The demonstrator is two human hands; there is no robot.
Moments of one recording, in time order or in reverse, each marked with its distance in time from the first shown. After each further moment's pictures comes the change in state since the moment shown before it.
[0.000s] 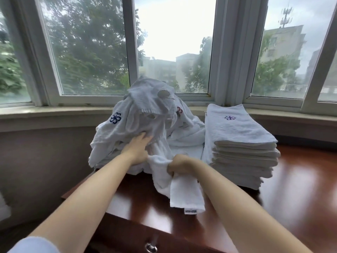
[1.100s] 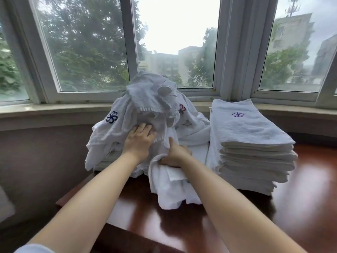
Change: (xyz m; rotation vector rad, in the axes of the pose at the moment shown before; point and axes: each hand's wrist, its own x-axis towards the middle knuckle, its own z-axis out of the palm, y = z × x) left_hand 0.024 0.003 0.008 0.526 0.435 0.272; right_hand 0.053 -0.015 0.002 -0.075 0.247 -0.041
